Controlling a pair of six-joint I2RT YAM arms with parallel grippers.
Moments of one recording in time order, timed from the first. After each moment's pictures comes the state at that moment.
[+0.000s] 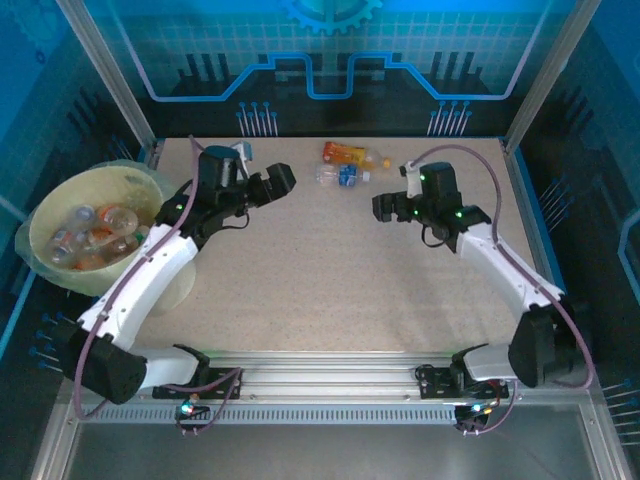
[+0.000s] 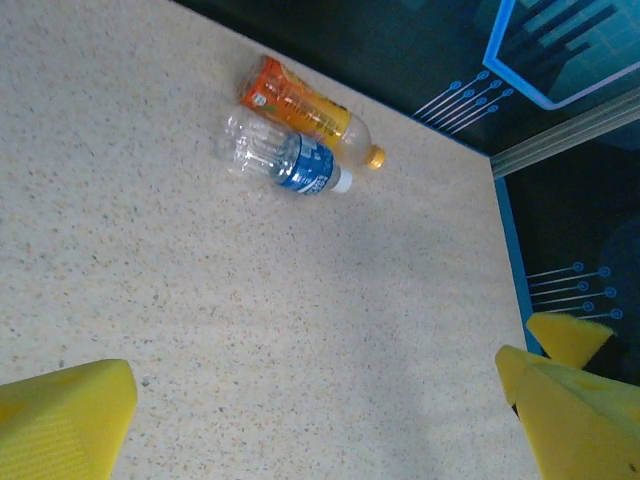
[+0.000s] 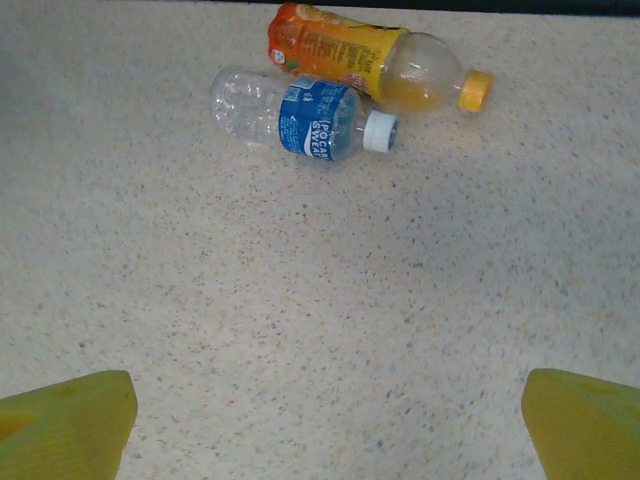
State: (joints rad) left arm -0.35 1.29 1.28 -0.55 0.13 -0.73; right arm 0.29 1.38 1.10 -0.39 -0.09 0.10
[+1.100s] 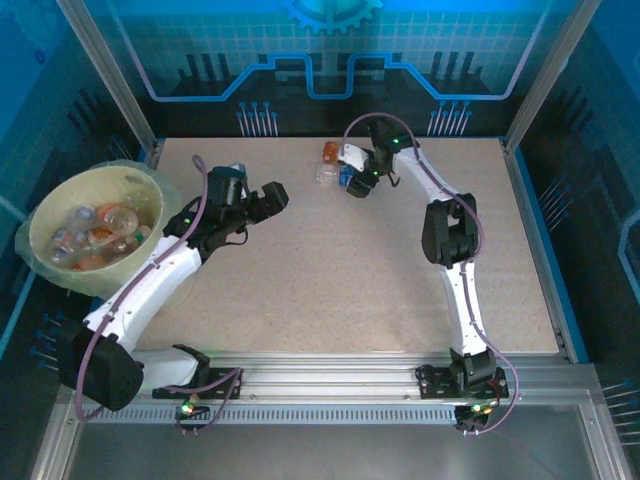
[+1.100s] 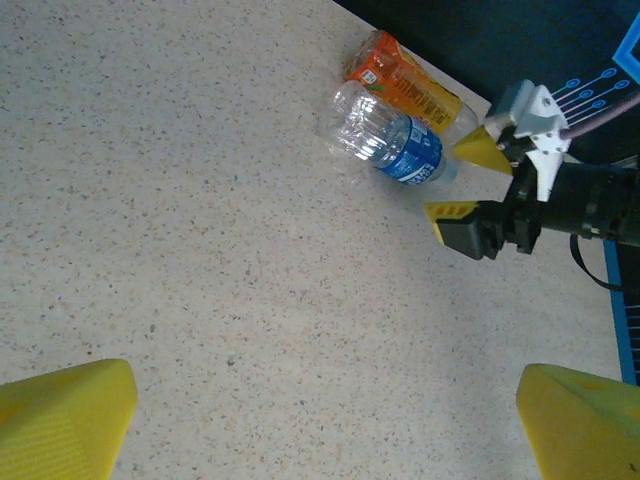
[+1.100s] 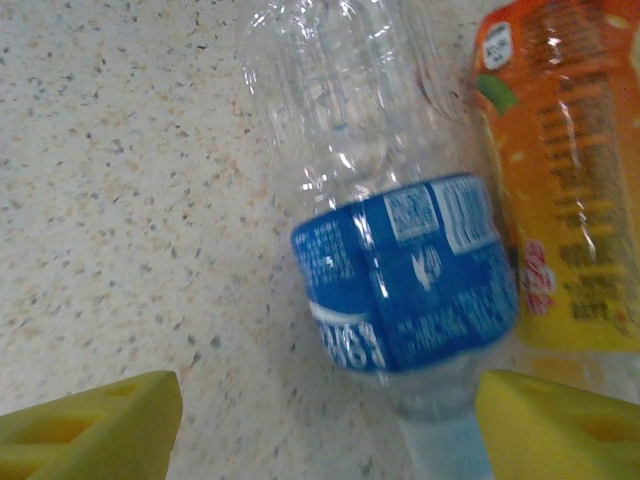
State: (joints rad) left arm -0.35 1.25 1.10 -0.51 -0.01 -0.75; right arm 0.29 2.49 2.29 -0.86 -0.28 -0.86
